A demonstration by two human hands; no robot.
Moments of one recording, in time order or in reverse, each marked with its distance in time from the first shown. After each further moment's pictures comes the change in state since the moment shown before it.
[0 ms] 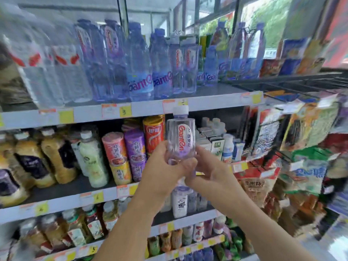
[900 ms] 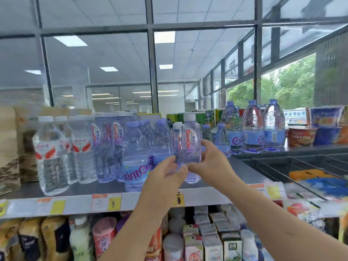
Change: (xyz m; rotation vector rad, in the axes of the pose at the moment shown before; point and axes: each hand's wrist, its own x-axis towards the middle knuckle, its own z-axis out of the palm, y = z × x) left_hand 0.154 0.100 0.038 0.309 0.280 0.178; right_hand 0.246 -0.031 -0.121 -0.249 0.137 -0.093
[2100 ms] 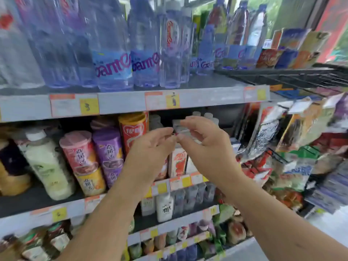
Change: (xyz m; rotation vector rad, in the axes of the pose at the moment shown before) left_hand -0.078 -0.121 -0.021 -0.240 -0.247 -0.225; right_hand -0.162 0.040 0.091 -0.129 0.189 0.034
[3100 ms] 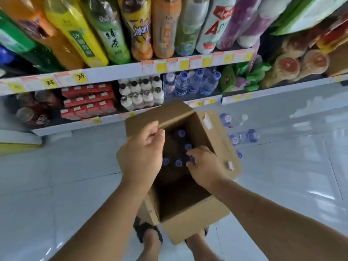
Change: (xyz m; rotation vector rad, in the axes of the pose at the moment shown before) left_hand -0.305 -0.594 0.017 0.460 0.198 -0.746; right_hand -0.564 0.439 0.239 -0.394 -0.981 0.747
